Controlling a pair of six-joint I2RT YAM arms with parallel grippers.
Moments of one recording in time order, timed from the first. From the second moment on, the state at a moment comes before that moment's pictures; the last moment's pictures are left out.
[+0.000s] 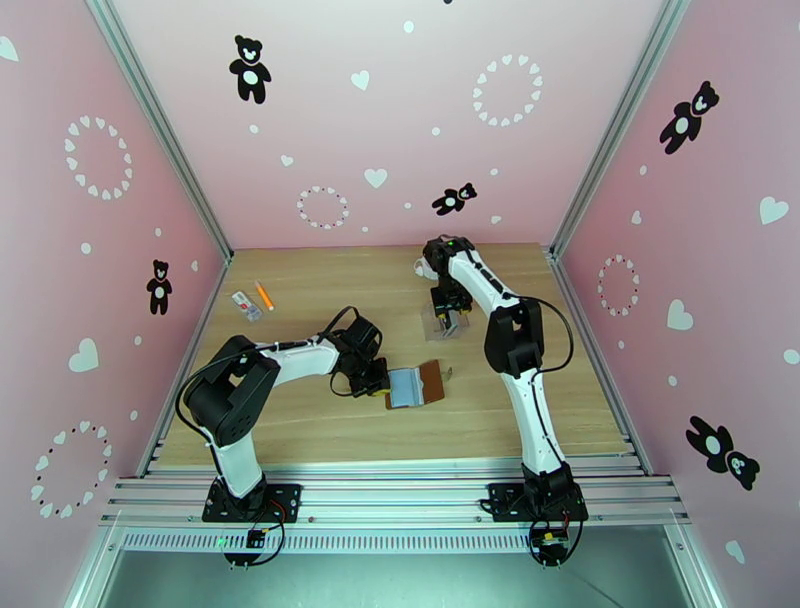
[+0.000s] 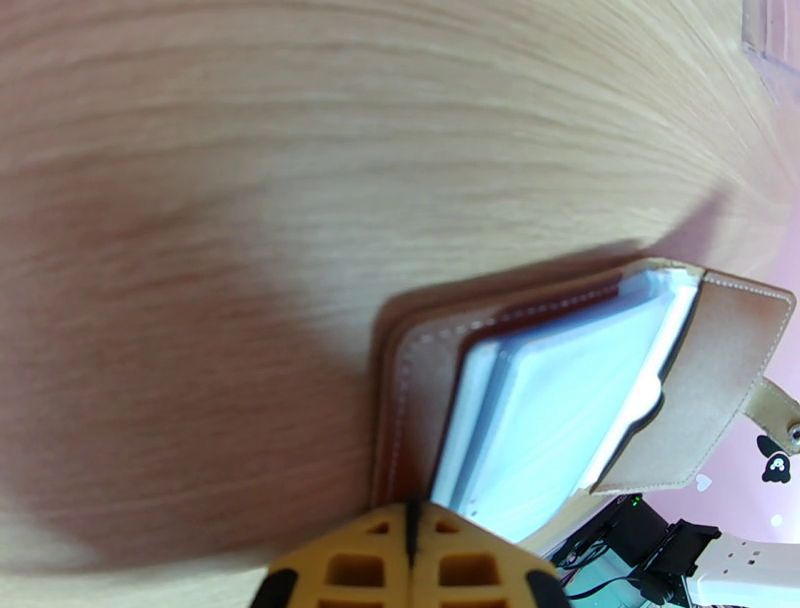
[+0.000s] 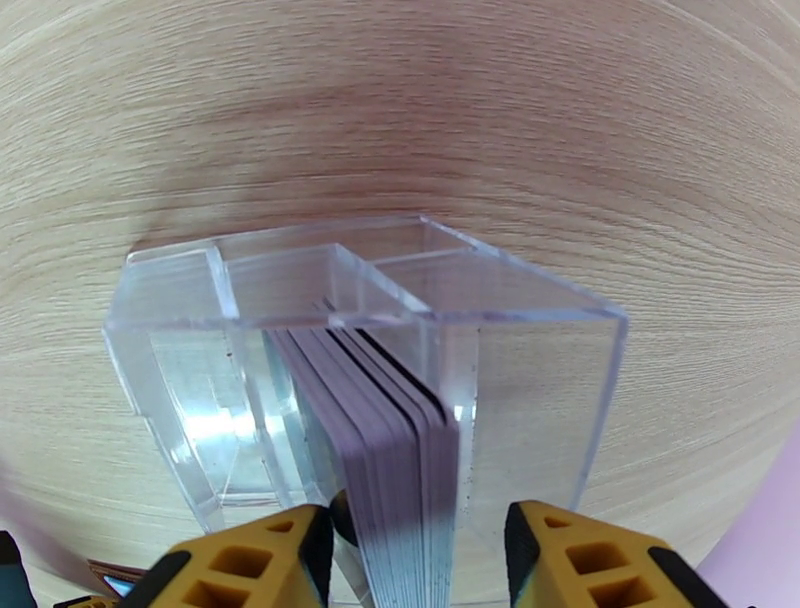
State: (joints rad) left arm -0.65 1.83 1.01 -0.41 0.49 -0.90; right arm 0.38 2.43 2.29 -1.45 0.17 0.29
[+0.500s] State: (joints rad) left arm -0.65 1.83 1.01 -0.41 0.47 -0.90; right arm 0.38 2.43 2.29 -1.46 0.24 0.29
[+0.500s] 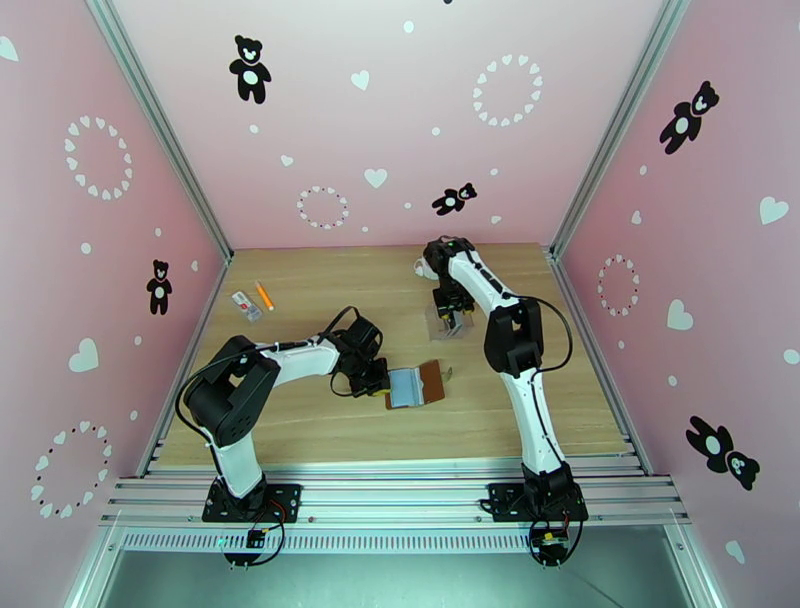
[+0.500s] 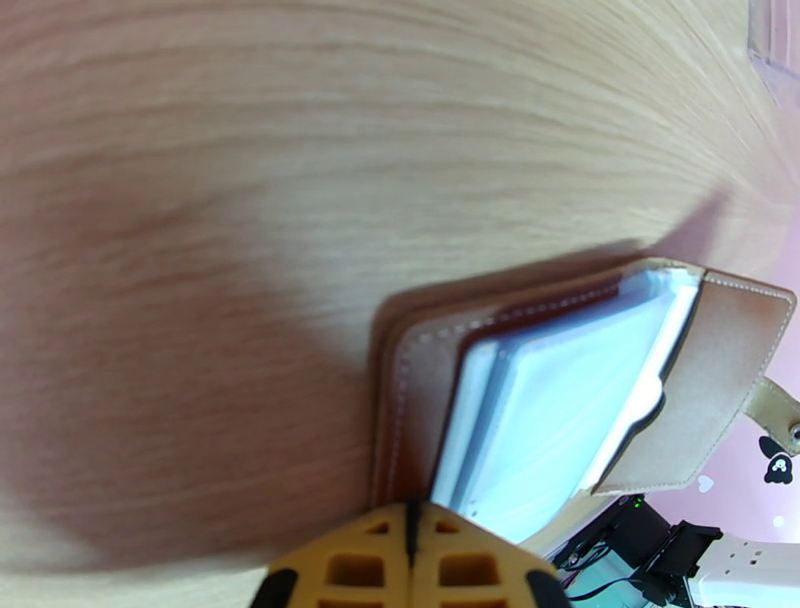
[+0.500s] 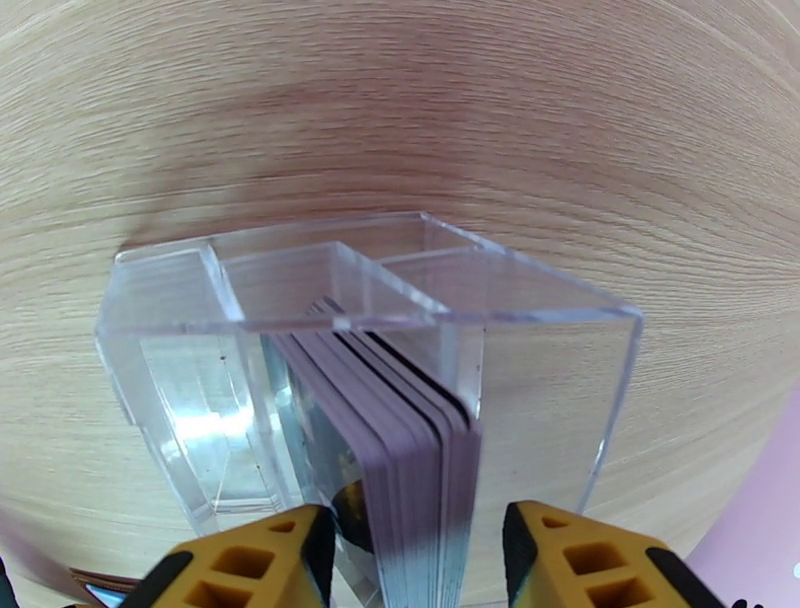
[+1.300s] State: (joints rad) left arm -0.66 1.84 1.04 -0.45 0.45 -0.90; right arm 0.35 2.32 2.24 -1.43 0.24 0.27
